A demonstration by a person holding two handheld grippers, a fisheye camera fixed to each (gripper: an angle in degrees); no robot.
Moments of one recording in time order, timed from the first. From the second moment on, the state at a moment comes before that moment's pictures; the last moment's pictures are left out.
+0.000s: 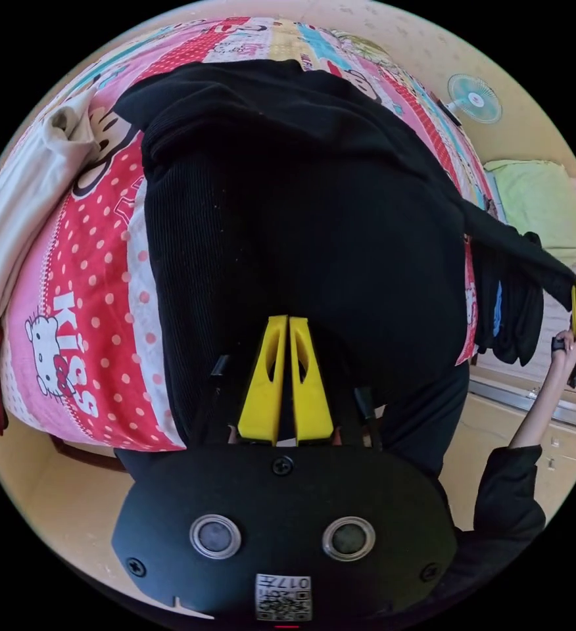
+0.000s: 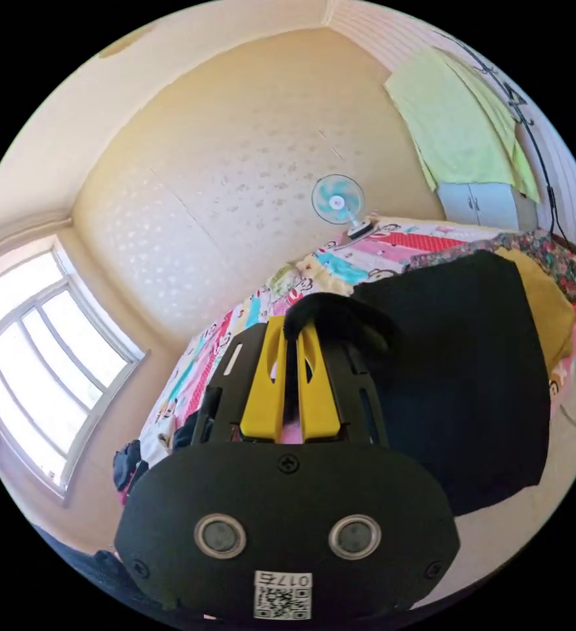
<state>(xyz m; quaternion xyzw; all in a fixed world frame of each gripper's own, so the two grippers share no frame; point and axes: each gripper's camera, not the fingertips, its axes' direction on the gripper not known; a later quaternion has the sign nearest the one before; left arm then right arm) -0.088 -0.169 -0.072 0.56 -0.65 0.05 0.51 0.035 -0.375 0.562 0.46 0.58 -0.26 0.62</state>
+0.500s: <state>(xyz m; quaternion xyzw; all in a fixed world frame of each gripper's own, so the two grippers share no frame) -0.090 -0.114 -0.072 0.57 -0.64 0.09 0.51 0.256 -0.566 0.811 0.09 0.48 -0.29 0.82</state>
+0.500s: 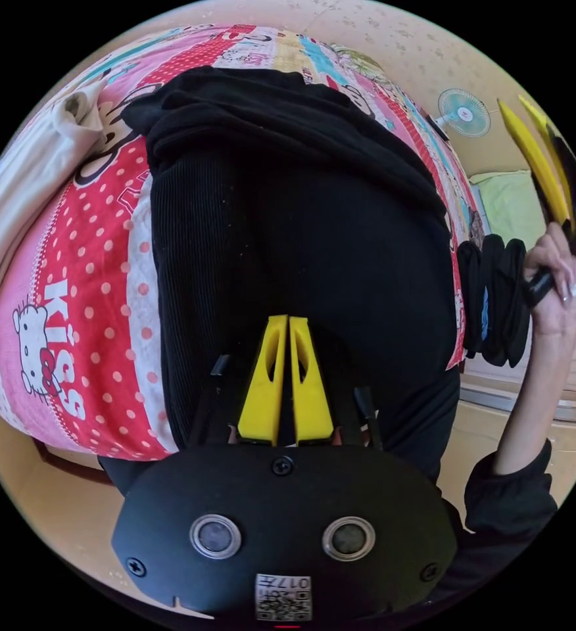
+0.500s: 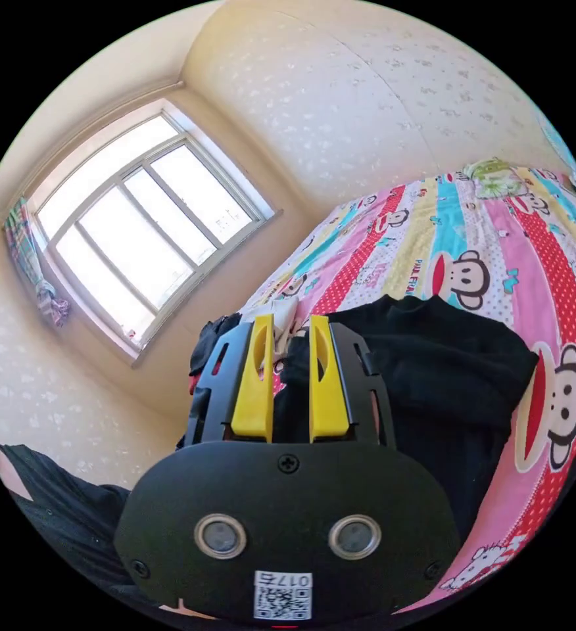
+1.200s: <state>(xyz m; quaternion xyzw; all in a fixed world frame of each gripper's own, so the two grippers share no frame) -0.162 0.008 -0.006 0.57 -0.73 0.10 0.36 0.365 -0.357 0.704 0.09 0.76 -0.13 0.63</state>
